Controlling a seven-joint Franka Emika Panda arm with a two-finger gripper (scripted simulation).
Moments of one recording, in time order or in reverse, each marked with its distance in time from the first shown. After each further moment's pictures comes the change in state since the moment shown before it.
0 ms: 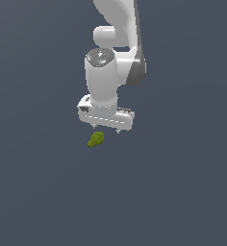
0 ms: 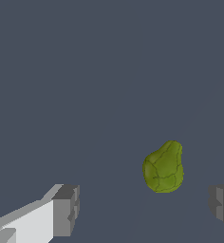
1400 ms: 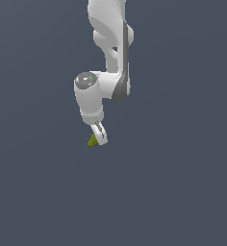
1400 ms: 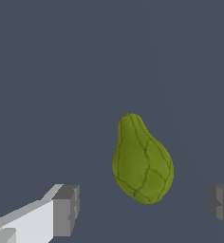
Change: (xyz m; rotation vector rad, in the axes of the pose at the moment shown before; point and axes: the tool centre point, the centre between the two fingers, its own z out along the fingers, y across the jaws) arm -0.027 0.064 0.080 -0.023 -0.023 0.866
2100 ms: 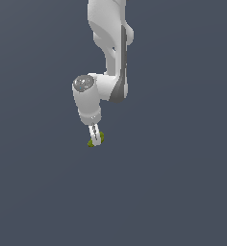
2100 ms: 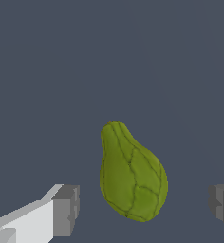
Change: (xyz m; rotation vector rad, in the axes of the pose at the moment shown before) arm 0.007 0.014 0.014 -0.007 0.005 0.175
